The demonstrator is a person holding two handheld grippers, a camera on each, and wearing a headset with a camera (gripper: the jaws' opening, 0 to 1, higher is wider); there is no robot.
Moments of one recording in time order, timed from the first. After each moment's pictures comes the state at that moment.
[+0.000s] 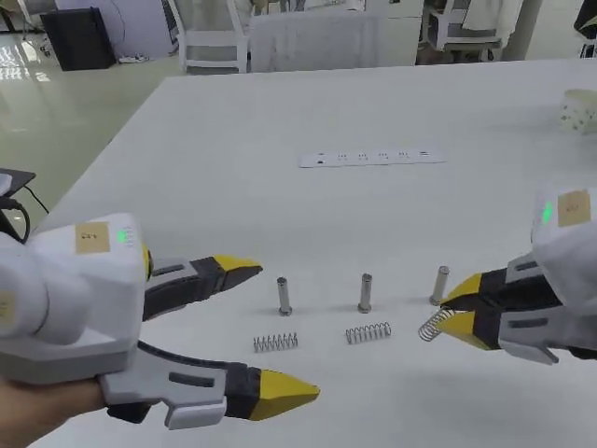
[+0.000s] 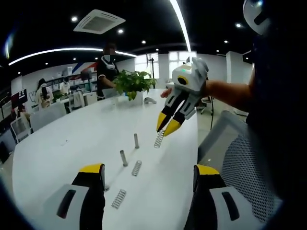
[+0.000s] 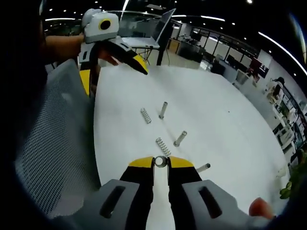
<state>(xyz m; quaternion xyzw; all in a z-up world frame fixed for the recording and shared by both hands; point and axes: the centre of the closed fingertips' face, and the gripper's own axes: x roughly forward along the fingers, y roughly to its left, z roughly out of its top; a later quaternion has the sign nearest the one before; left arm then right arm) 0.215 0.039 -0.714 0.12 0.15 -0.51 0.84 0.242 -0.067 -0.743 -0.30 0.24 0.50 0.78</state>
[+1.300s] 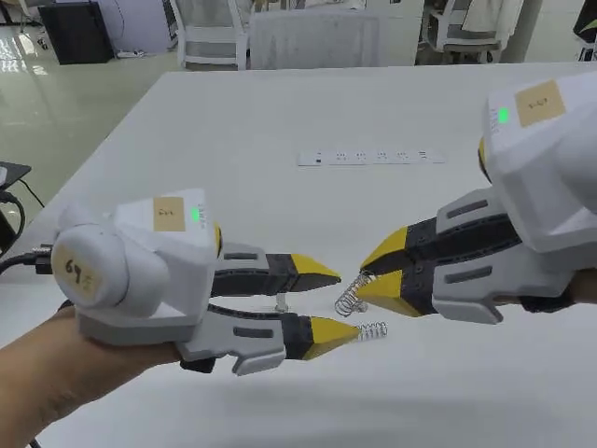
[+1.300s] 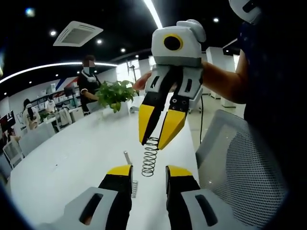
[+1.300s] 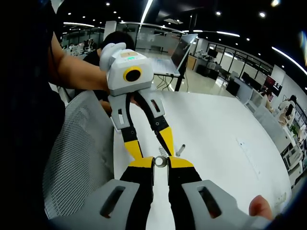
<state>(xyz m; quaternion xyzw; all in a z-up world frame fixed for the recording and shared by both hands) 0.225 -0.006 -0.705 0.16 0.09 -0.57 0.80 0.216 0.005 -0.682 -0.28 0.19 0.58 0.74</state>
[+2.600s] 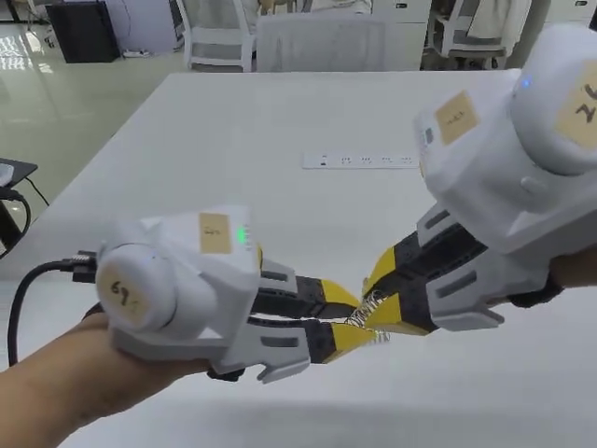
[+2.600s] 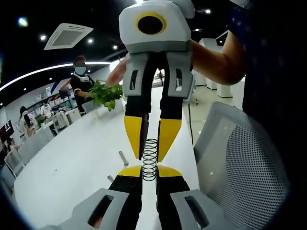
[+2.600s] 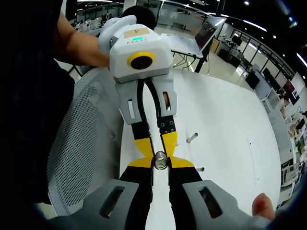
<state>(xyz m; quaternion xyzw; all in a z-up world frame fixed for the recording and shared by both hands) 0.217 -0.019 -0.712 0.20 0.09 -0.58 0.78 0.208 0.004 -0.701 -0.38 0.26 0.60 0.65</state>
